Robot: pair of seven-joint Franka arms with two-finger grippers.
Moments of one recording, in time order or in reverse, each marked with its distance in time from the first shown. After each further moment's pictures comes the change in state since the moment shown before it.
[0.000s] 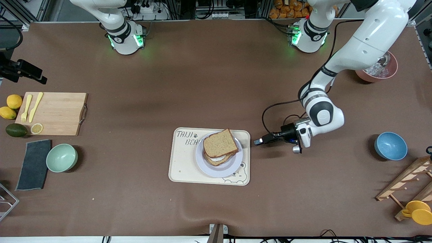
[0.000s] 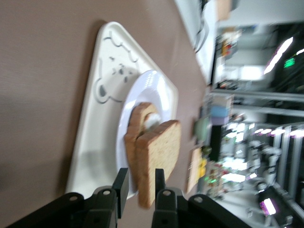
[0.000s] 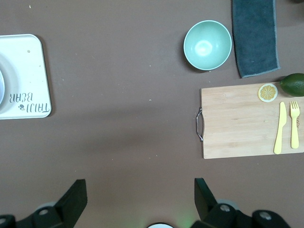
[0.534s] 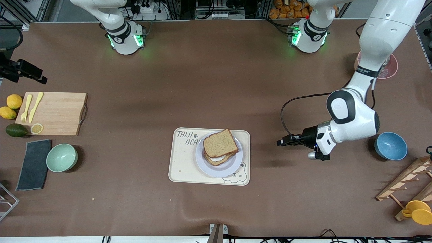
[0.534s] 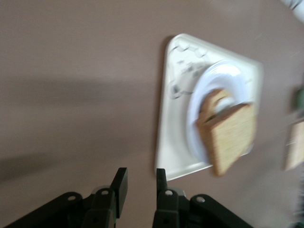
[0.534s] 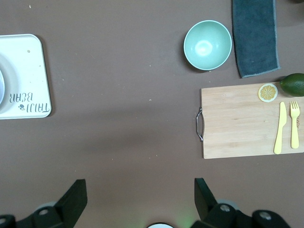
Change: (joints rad) left arm 0.033 -0.108 0.022 0.079 0.831 -0.035 -0.508; right arm 0.000 0.000 0.000 0.000 0.000 0.000 0.000
